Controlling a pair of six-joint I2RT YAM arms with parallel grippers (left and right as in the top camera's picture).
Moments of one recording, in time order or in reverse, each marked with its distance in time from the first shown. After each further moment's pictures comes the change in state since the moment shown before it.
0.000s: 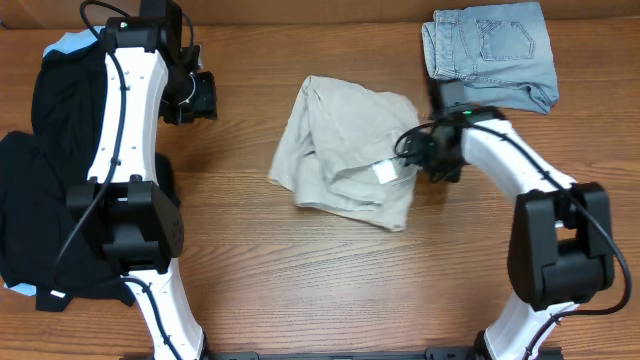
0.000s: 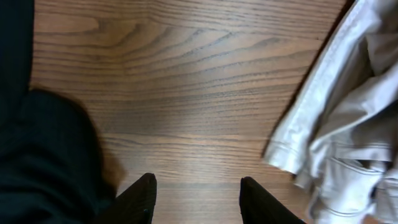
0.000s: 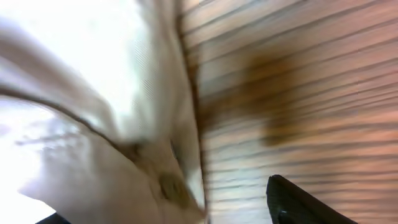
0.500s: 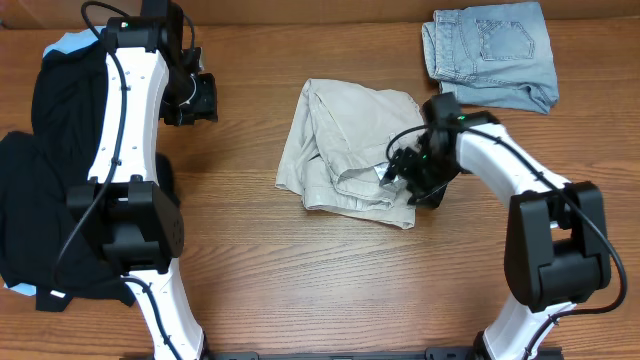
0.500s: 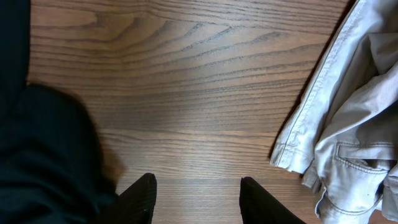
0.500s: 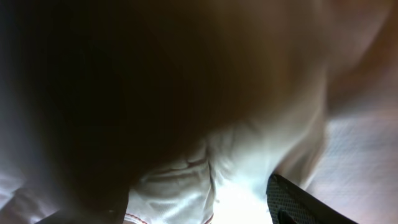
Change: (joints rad) left arm -0.001 0.000 0.000 -0.015 0.000 0.000; right arm 0.045 0.000 -0.043 -0.144 -0.314 0.217
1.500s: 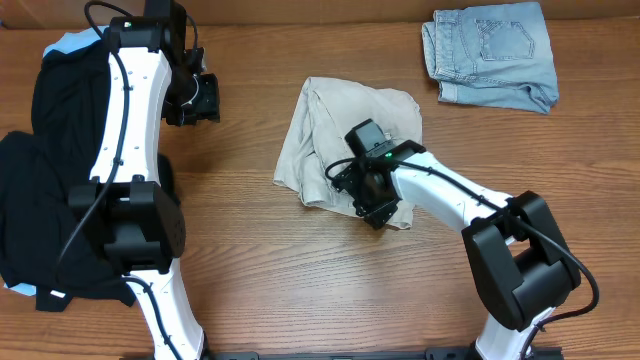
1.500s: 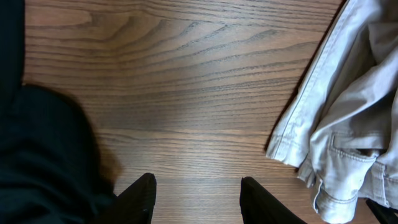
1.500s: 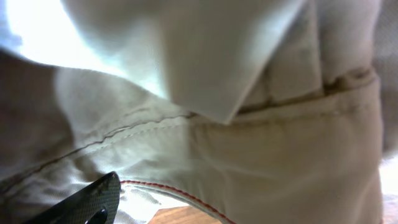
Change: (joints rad) left arm -0.006 0.000 0.000 -0.002 0.000 0.000; right arm 0.335 -0.008 -0.061 0.240 0.249 0.633
